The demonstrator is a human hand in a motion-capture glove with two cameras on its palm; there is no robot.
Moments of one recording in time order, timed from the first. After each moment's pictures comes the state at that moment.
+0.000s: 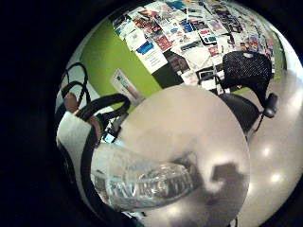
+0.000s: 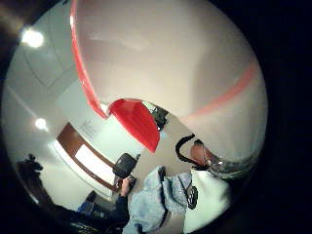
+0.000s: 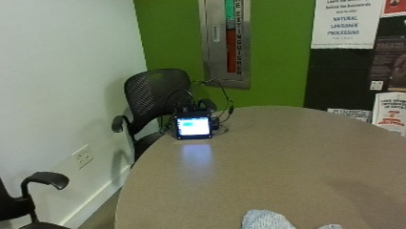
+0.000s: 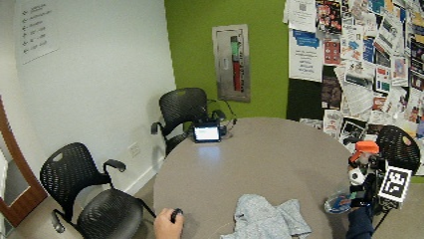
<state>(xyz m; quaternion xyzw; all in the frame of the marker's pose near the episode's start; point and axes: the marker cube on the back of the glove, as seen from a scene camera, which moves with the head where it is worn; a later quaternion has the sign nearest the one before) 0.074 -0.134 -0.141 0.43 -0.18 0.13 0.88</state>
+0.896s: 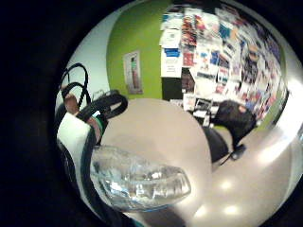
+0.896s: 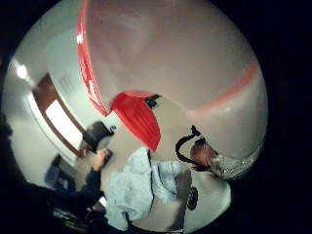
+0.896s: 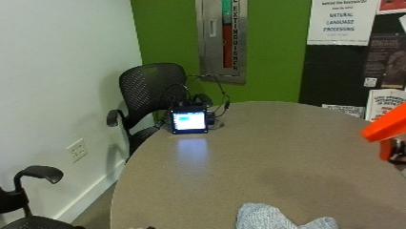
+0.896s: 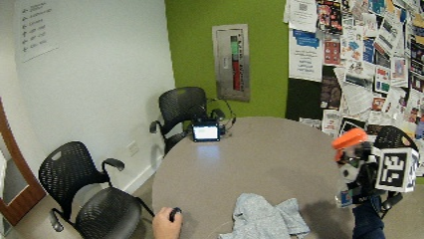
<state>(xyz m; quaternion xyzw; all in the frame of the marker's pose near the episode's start) -0.006 -0.129 -0.186 0.40 0.02 0.02 0.92</state>
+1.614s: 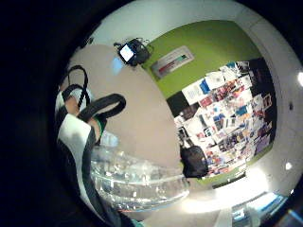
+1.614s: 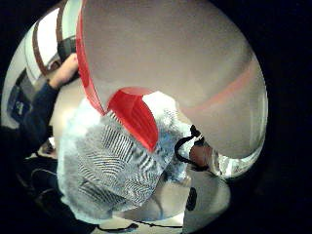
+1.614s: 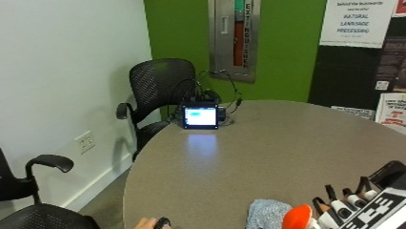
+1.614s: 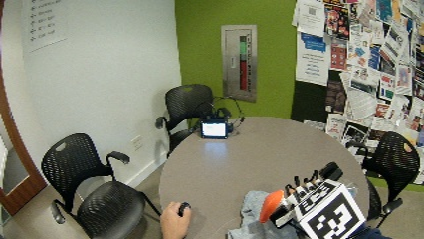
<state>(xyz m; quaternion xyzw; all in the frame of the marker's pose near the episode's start) -0.144 -0.100 -0.097 0.24 0.36 -0.29 0.85</state>
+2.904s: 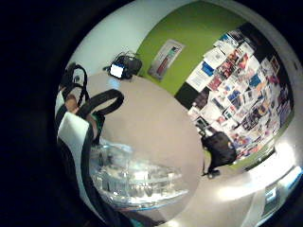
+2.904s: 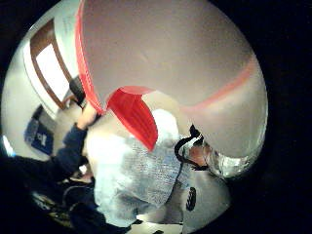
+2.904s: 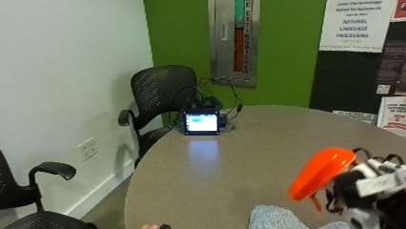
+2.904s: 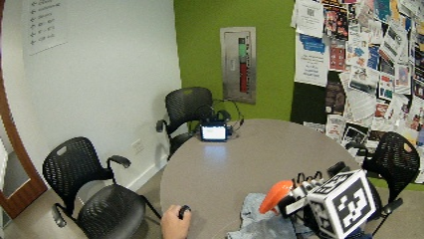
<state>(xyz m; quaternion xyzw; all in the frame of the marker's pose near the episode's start) -0.128 -0.108 -0.104 0.25 0.23 -0.21 0.92</state>
